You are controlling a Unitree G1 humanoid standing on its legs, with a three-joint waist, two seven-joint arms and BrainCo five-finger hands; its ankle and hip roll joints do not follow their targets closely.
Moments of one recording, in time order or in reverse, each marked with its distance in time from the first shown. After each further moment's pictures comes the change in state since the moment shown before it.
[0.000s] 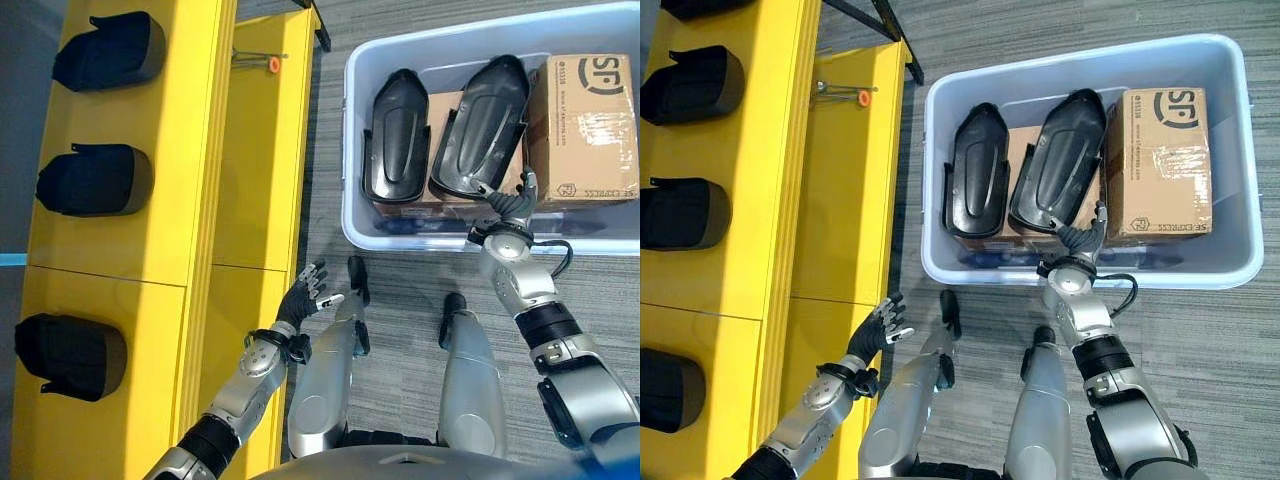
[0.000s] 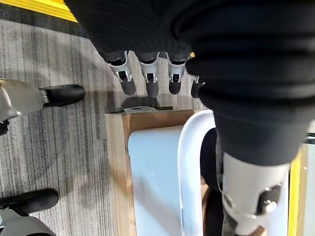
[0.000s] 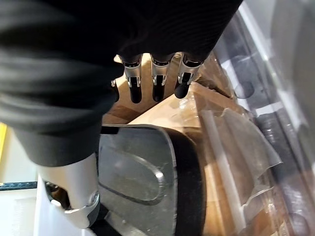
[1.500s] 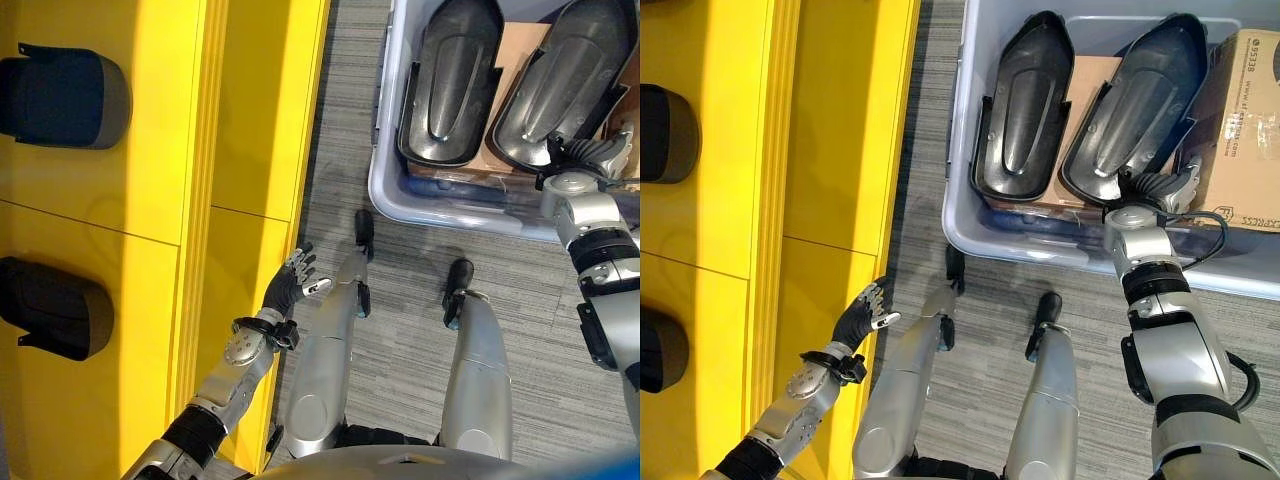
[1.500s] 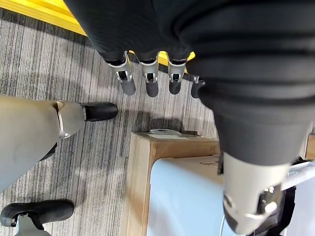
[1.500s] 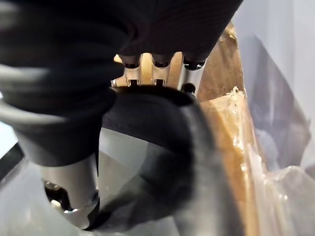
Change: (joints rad) left arm -0.021 0.067 0.051 -0.051 -0.054 -0.007 -0.023; right arm -0.404 -0.232 0.057 0.418 -0.099 0.203 -0.064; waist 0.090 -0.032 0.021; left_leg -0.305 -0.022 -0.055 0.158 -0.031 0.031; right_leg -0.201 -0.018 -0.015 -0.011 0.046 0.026
